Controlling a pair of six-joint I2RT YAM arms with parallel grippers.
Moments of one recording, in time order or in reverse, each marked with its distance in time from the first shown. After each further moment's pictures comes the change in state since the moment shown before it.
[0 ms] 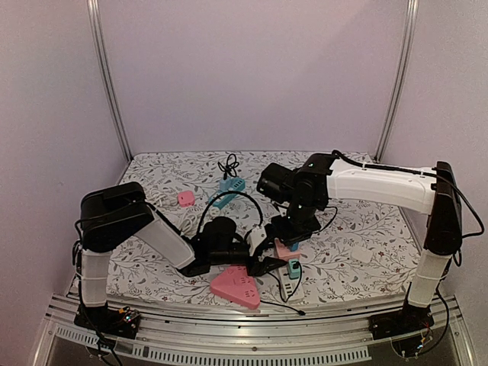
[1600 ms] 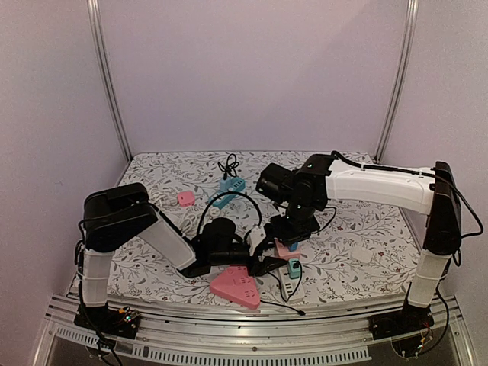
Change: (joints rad) left arm 0.002 0.024 0.002 0.052 -0.008 -0.023; right arm 0.010 0.025 -0.018 0.024 -0.021 0.024
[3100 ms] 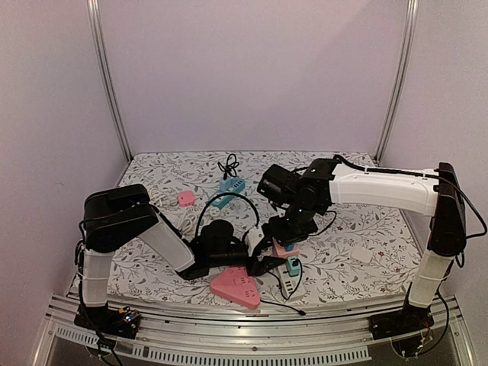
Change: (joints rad) left arm -0.005 0.000 -0.023 0.039 -0.040 0.002; right arm -0.004 -0.035 -0.063 0.088 0.027 -0.017
